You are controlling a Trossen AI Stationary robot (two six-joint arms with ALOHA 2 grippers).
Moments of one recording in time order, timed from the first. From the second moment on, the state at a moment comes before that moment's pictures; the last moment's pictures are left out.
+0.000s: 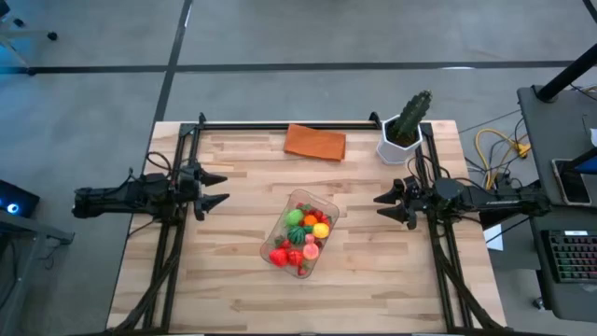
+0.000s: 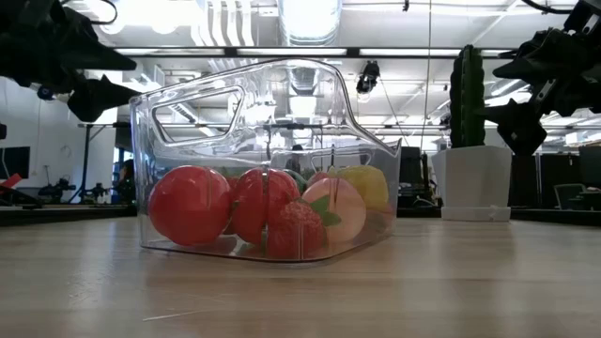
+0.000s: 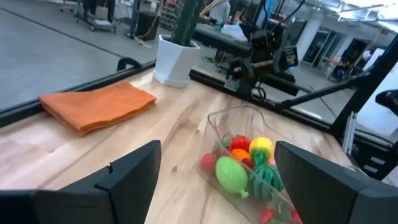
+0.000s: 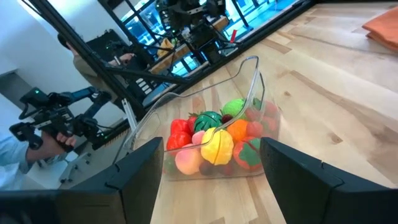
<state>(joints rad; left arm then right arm) -0.03 0.03 0.22 -0.34 -0.26 -0.33 0.02 0.10 0.03 -0.04 -0.06 0.60</state>
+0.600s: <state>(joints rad) -0.03 0.07 0.17 -0.36 -0.34 -0.43 0.02 0.10 0.03 -0.04 -0.05 0.60</state>
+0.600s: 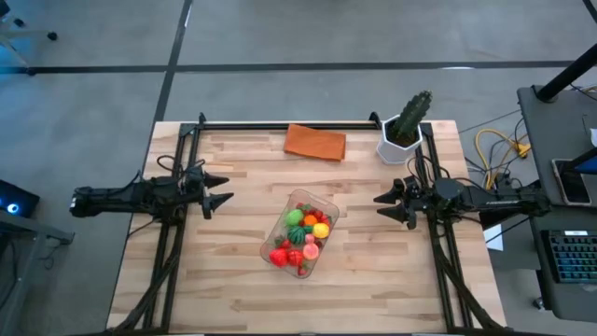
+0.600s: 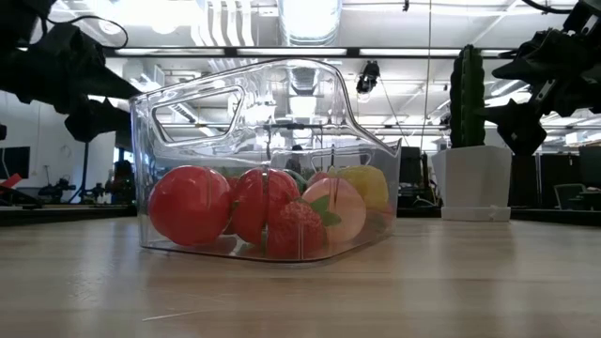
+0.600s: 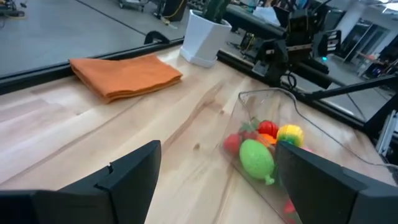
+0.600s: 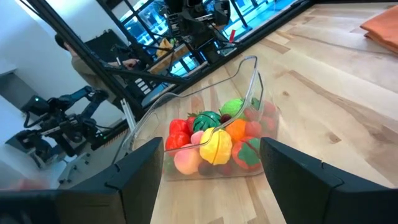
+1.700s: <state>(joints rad) -0.03 0.13 0.11 -0.34 -0.34 -0.43 0.02 0.10 0.03 -0.04 -0.05 0.60</state>
